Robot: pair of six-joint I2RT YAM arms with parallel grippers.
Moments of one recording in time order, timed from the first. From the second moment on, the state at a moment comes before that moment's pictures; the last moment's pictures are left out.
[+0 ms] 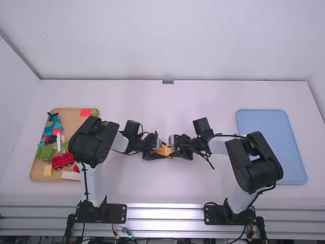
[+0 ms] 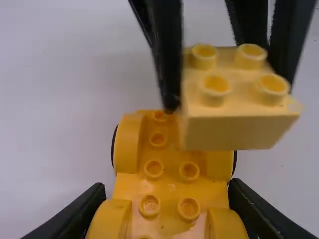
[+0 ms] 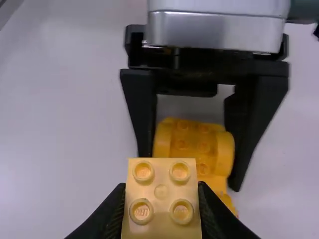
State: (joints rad) left arm -0.26 2.06 0.70 0.38 1.04 0.96; right arm 0.36 1.80 0.70 -0.03 -0.93 -1.08
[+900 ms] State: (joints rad) left arm -0.27 2.06 0.70 0.39 1.04 0.94; right arm 0.36 1.88 0.70 0.08 -0.89 -0.94
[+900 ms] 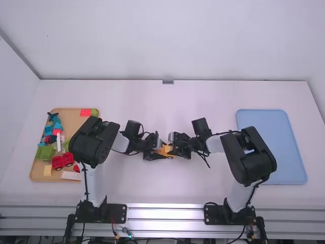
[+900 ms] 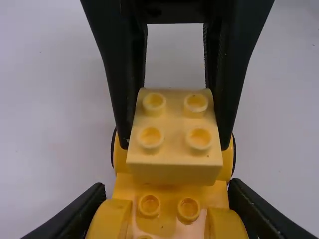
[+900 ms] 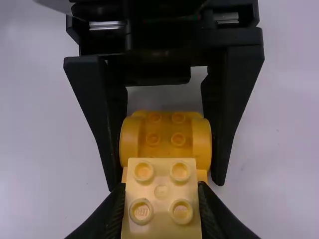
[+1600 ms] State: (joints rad) left arm -0.27 2.06 0.70 0.39 1.04 0.93; right arm 0.30 1.87 0.71 0.07 -0.95 -0.92
